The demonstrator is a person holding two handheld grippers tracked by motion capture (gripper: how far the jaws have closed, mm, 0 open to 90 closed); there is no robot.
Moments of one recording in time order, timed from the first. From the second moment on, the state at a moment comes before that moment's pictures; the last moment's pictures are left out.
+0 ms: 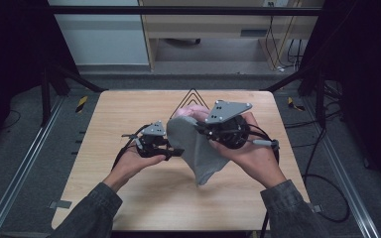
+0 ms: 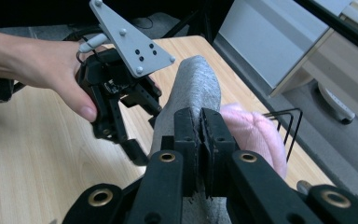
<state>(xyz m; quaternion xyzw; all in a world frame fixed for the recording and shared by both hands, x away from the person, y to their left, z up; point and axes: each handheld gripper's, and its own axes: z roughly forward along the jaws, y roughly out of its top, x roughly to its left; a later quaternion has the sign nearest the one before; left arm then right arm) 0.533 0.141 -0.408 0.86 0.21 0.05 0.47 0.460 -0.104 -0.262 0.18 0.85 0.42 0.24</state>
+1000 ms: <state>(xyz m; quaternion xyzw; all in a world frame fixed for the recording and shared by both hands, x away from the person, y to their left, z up) 0.530 0.163 -0.247 0.84 0.23 0.17 0.46 0.495 -0.149 -0.235 0.27 0.78 0.50 0.27</state>
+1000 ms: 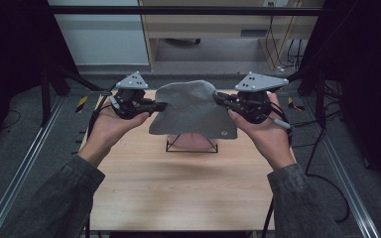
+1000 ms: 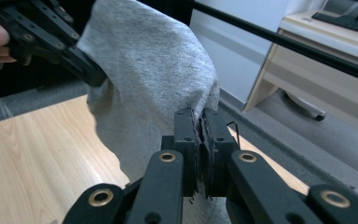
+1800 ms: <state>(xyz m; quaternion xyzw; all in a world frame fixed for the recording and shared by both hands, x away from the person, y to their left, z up) 0.578 0.144 -0.203 0.81 0.24 0.23 0.49 0.557 -0.164 -0.209 0.32 0.72 0.54 0.29</state>
